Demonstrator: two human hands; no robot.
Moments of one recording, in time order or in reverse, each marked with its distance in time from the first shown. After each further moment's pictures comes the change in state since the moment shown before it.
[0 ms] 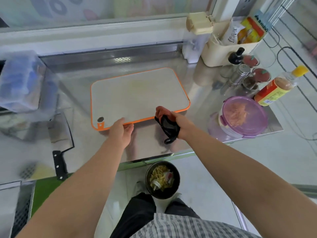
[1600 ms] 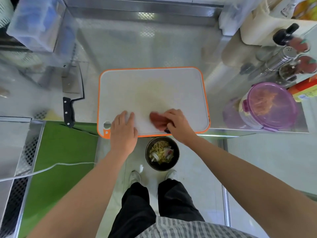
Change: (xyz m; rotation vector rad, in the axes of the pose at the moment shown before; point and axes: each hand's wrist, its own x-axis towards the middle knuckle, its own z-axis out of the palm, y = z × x) left_hand -0.036 -0.085 -0.130 1.896 0.174 0.943; right_hand -0.026 0.079 -0.061 -1.878 -0.292 -0.728
